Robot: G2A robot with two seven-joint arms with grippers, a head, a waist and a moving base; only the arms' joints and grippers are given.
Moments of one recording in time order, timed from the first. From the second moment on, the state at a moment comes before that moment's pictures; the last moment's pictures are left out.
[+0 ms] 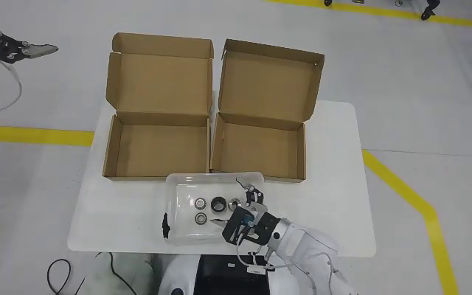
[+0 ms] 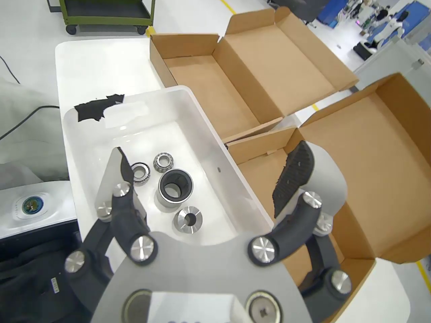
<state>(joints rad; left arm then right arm) 0.56 -0.16 -1.11 -1.50 0.89 -0.82 -0.11 -1.70 -1.38 1.08 -2.04 -1.88 -0.57 0.08</state>
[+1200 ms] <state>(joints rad) 0.56 -0.16 -1.11 -1.50 0.89 -0.82 -0.11 -1.39 -1.38 1.00 -1.79 -1.62 -0.88 0.30</state>
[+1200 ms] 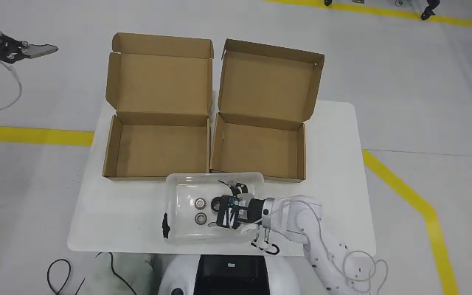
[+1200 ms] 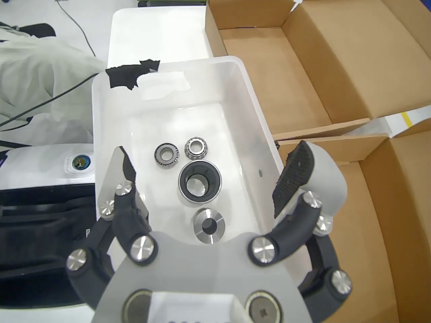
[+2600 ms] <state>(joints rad) 0.56 -0.16 -1.11 -1.50 0.89 -0.82 -0.11 -1.24 -1.39 0.82 -1.62 -1.50 -0.72 0.64</state>
